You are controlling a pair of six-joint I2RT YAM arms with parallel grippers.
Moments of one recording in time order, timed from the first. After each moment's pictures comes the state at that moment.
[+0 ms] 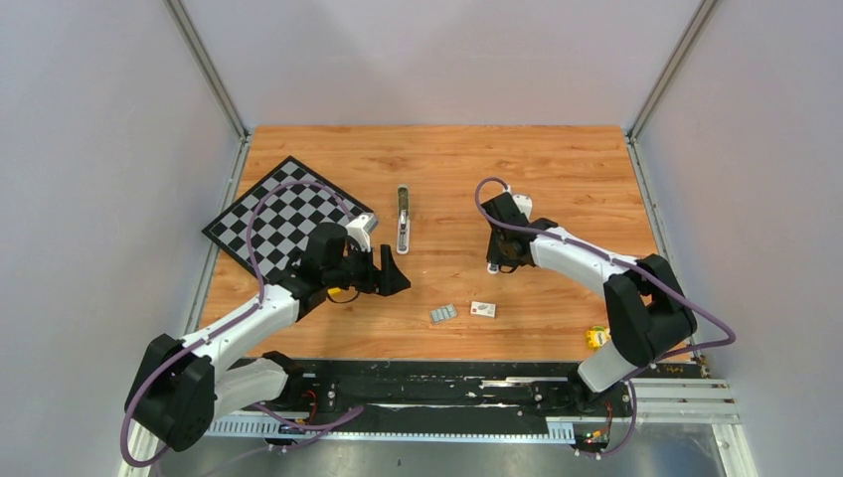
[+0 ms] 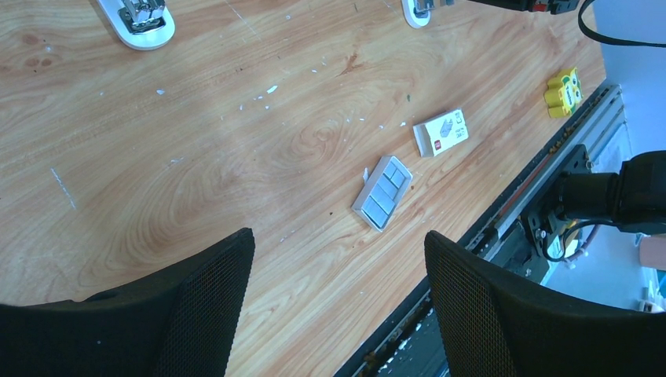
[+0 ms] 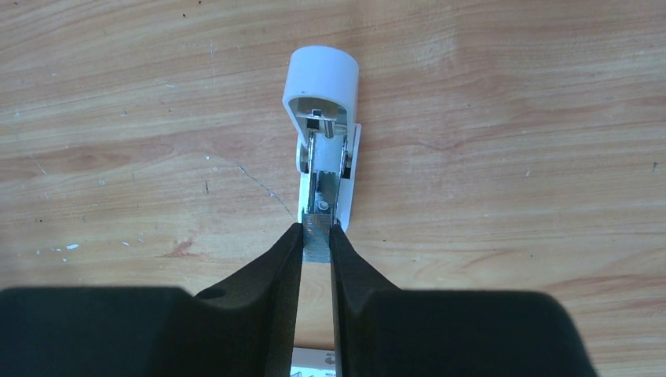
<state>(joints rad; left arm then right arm) -0.49 1.09 0.53 -0.05 0.43 -0.45 0.55 1.55 0.95 -0.45 0.26 0.65</state>
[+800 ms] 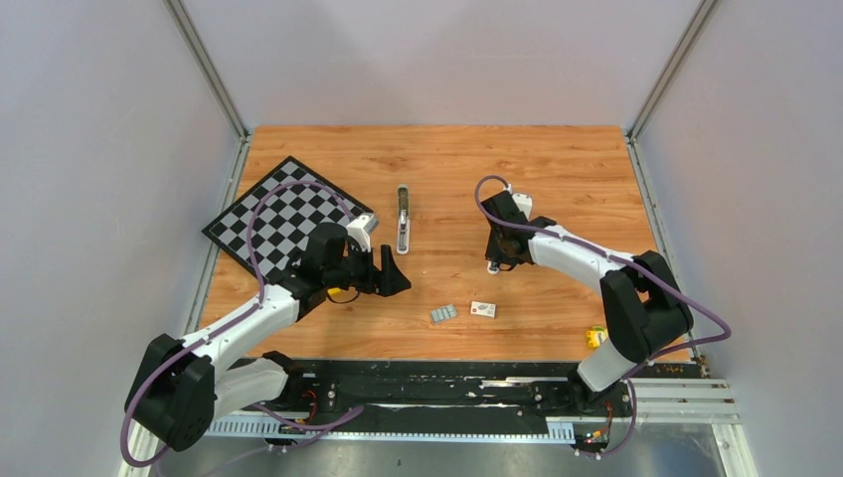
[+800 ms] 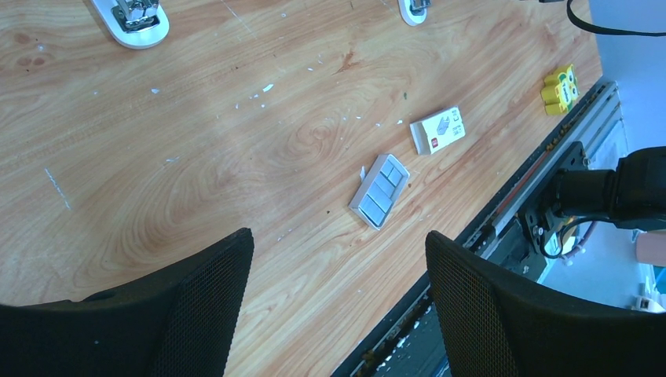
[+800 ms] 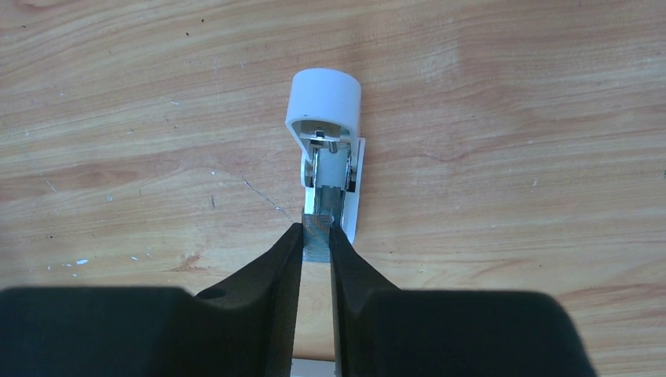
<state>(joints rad) -0.49 1.09 0.53 -0.05 0.44 -0.45 0.54 1.58 0.97 -0.43 0.26 0.67</state>
